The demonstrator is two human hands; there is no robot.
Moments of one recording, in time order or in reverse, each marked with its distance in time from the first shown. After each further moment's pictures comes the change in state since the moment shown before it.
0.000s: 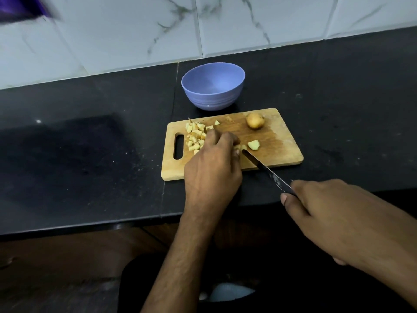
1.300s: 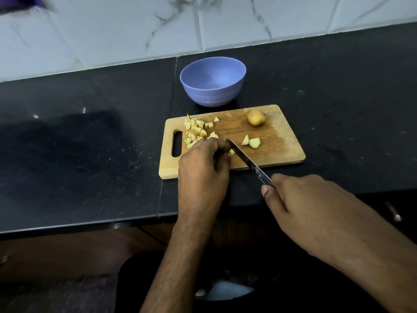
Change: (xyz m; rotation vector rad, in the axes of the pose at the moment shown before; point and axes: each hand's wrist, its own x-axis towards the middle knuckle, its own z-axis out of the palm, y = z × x) left_hand -0.009 -0.011 0.000 -0.327 0.118 -0.152; right_hand 0.018 -0.015 0.017 0.020 0.083 -0.105
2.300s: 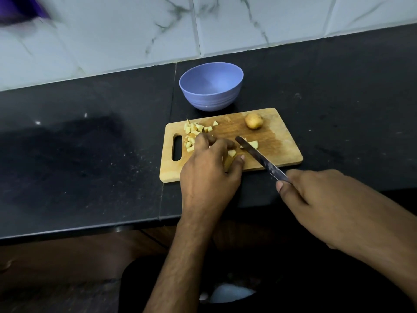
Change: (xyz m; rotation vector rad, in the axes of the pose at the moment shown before) left_hand 0.005 0.008 0.001 0.270 -0.143 0.044; right_hand -0.003 0.018 -0.015 0.045 -0.038 0.056
